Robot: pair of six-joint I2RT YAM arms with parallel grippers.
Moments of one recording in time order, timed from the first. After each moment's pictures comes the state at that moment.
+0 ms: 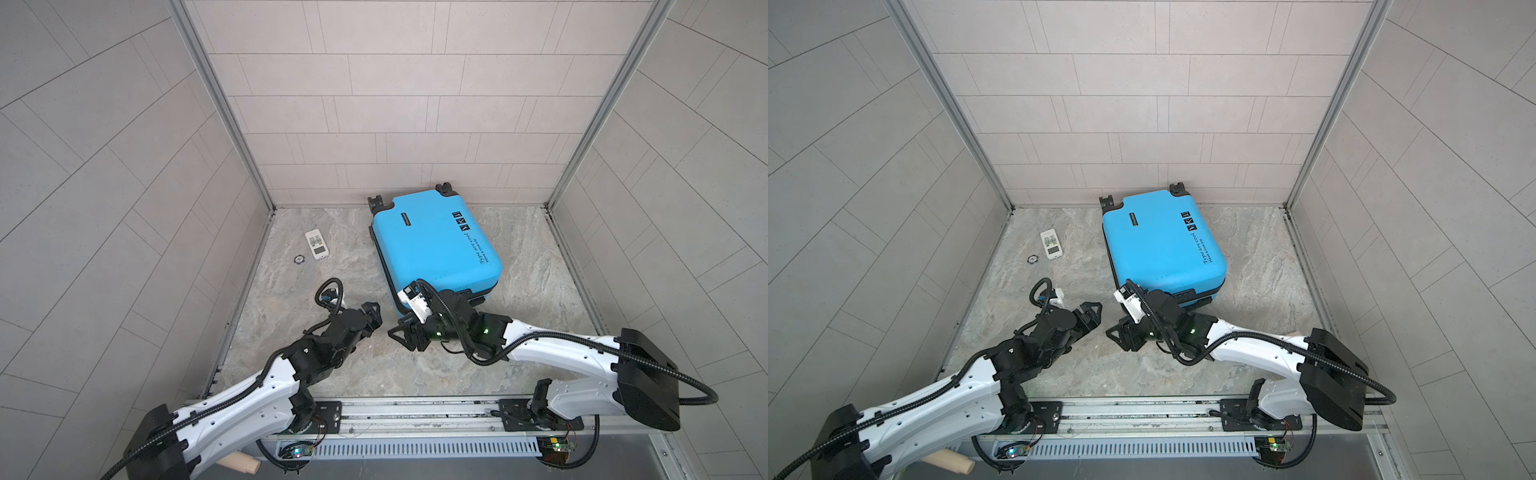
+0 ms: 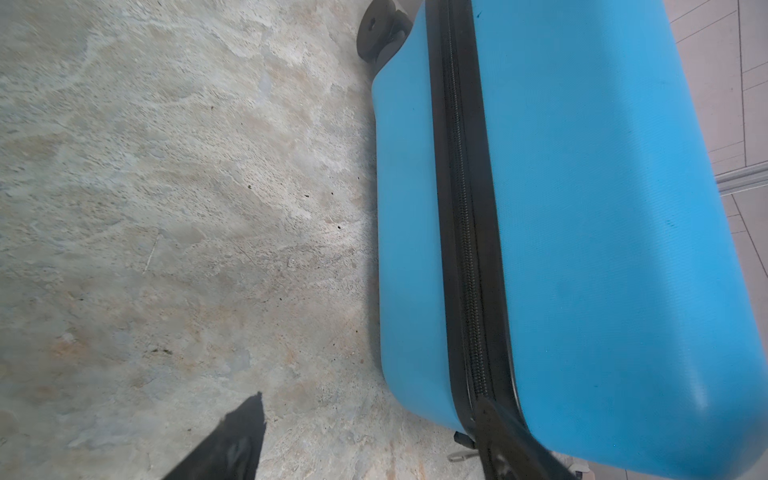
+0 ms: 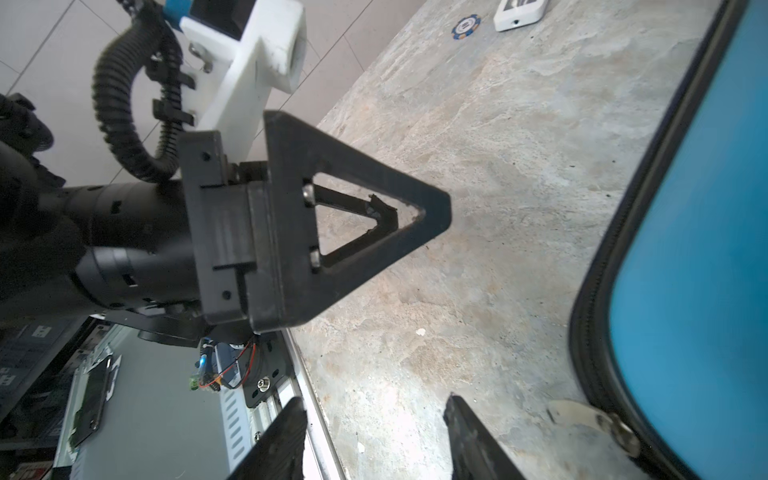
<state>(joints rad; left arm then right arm) -0.85 0.80 0.41 -0.24 -0.40 -1.18 0.99 1.31 0.76 0.02 -0.21 0.47</state>
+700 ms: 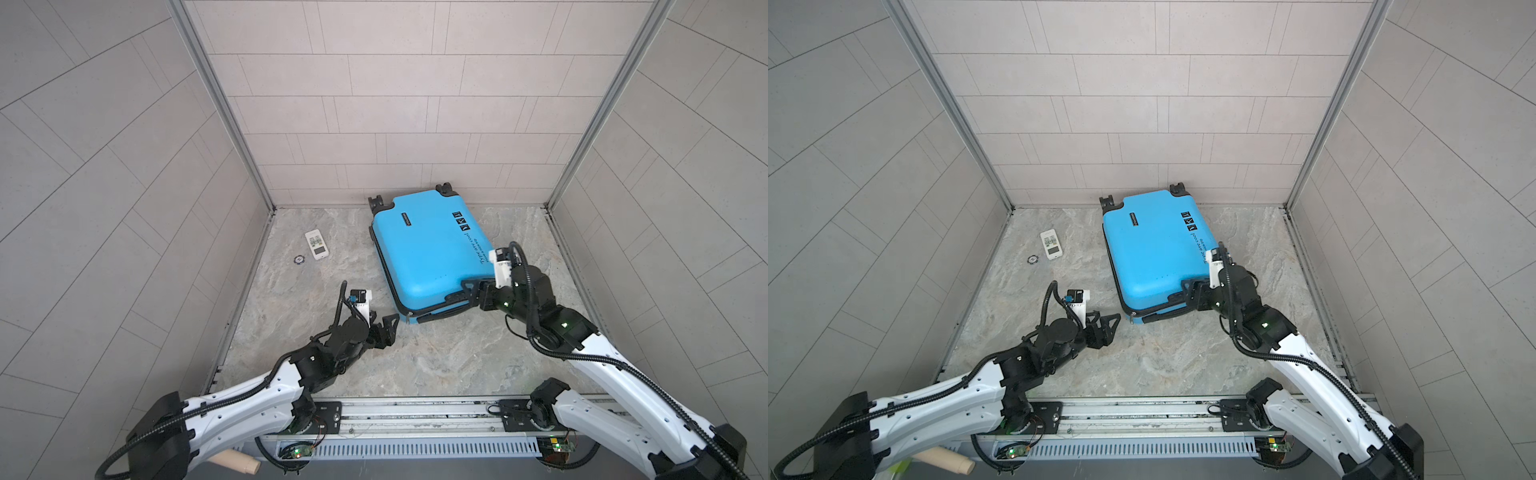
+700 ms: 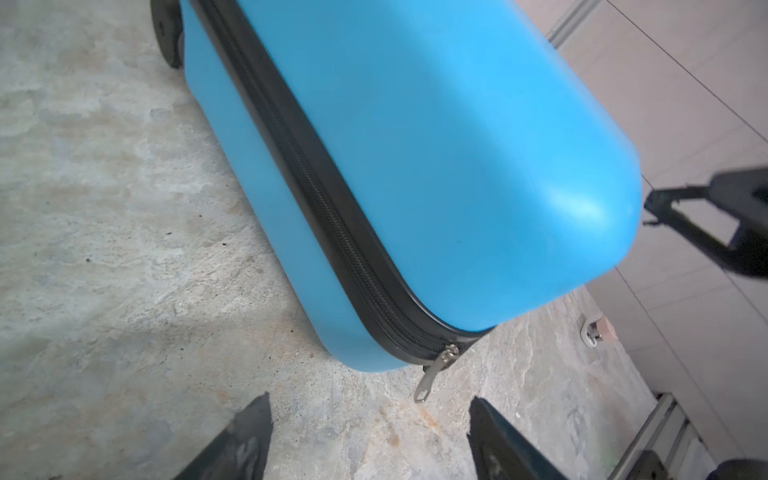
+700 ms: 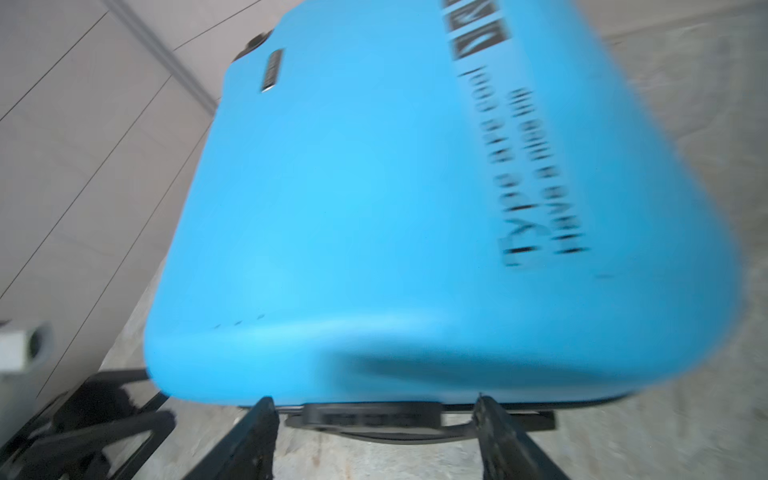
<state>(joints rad) -0.99 0.81 0.28 0.11 -0.33 -0.65 0.40 0.83 0.74 -0.43 -0.05 0.47</state>
